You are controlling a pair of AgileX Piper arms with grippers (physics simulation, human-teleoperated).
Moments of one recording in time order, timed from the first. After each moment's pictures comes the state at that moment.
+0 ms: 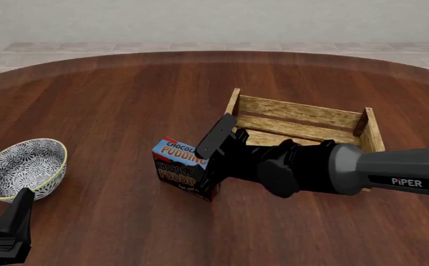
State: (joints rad) left arm 0.00 0.00 0.00 0.00 0.00; right arm 0.76 1.73 -0.96 -0.10 -0.30
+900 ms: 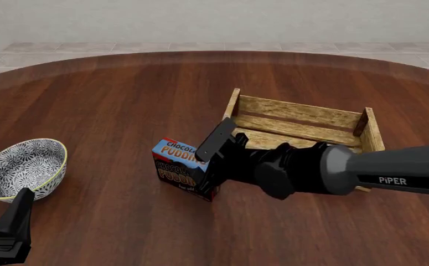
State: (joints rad) left arm 0.00 0.00 0.00 0.00 0.00; right arm 0.75 1.77 -0.95 -0.13 -0.29
